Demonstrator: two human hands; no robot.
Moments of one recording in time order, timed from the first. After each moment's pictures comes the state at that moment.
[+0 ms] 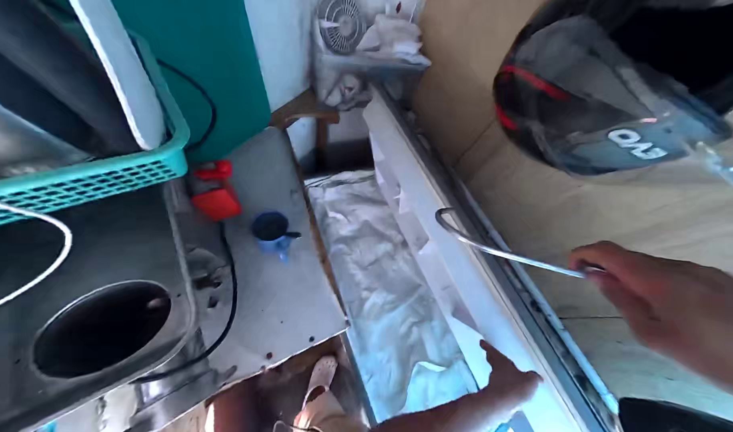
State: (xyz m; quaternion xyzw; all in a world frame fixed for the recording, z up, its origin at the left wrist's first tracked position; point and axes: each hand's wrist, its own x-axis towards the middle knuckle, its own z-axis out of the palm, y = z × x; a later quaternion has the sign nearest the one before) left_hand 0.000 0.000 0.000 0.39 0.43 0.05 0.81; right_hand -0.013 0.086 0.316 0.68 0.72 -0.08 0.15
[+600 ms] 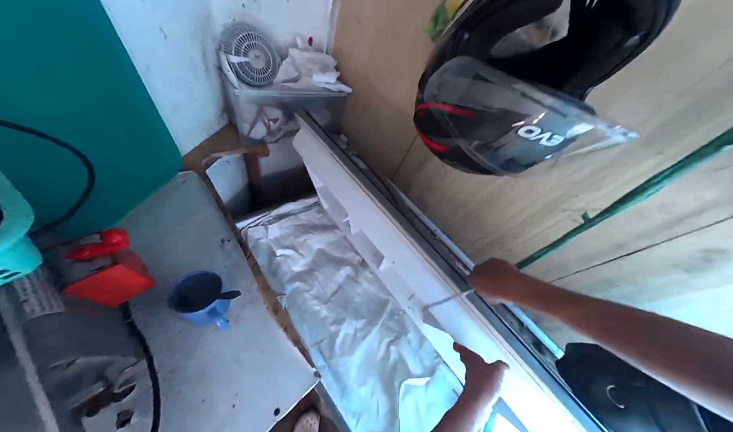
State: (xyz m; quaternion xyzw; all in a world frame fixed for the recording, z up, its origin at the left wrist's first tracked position) left_hand 0.000 0.002 -0.011 0.36 0.39 0.10 0.84; right_hand 0.069 0.146 0.154 0.65 0.52 -0.19 0.52
